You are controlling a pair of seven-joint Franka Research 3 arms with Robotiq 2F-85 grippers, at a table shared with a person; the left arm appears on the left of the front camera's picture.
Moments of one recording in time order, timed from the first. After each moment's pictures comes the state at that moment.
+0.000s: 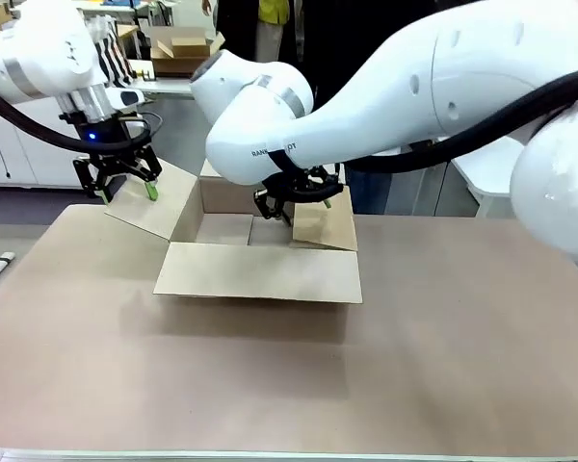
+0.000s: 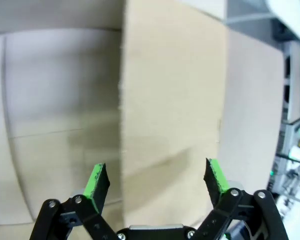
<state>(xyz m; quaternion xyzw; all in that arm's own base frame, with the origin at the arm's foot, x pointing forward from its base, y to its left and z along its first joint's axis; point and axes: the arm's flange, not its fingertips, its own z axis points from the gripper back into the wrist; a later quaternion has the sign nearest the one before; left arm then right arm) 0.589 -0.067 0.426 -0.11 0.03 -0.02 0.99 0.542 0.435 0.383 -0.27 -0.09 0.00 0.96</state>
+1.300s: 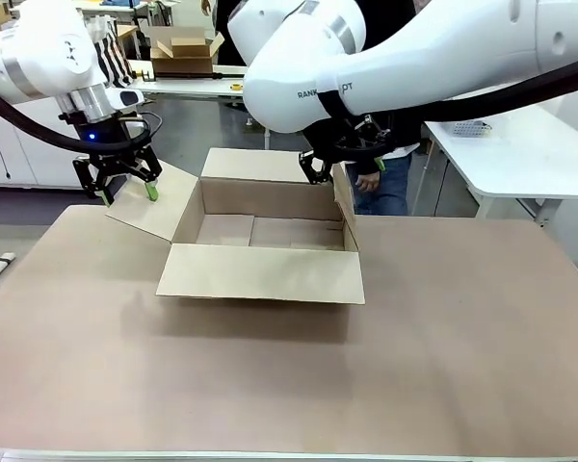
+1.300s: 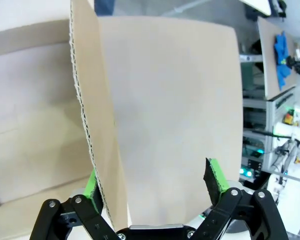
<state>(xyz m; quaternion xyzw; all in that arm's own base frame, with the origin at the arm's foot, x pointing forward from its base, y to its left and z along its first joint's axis) 0.589 -0.067 0.426 -0.11 0.03 -0.02 0.99 0.527 0.366 0.467 -0.30 -0.09 -0.05 0.95</state>
